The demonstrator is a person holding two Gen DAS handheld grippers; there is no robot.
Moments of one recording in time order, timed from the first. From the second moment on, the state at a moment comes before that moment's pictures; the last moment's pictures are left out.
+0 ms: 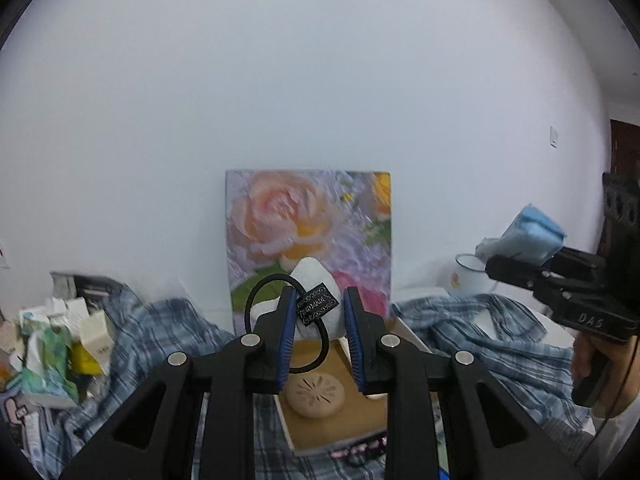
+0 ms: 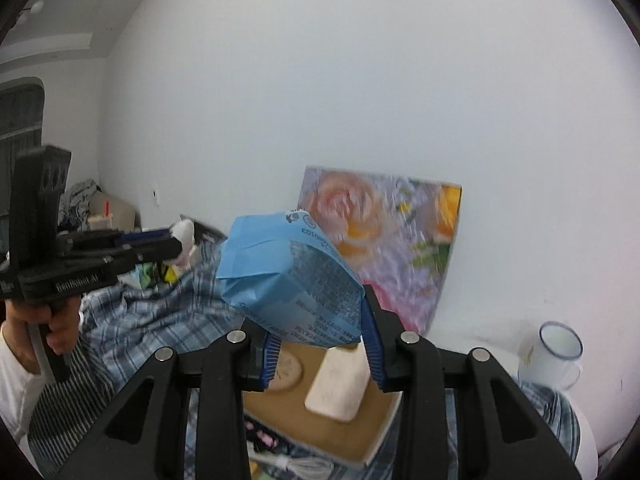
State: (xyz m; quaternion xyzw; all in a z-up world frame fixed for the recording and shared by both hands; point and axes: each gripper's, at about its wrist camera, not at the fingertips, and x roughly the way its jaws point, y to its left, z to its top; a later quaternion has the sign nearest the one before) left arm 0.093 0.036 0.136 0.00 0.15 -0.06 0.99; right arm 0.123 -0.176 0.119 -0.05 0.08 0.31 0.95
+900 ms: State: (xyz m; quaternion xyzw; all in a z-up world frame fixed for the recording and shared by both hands) left arm 0.176 0.008 0.060 0.04 0.20 -0.02 0.98; right arm 0.193 -0.150 0.073 -0.02 0.11 0.31 0.94
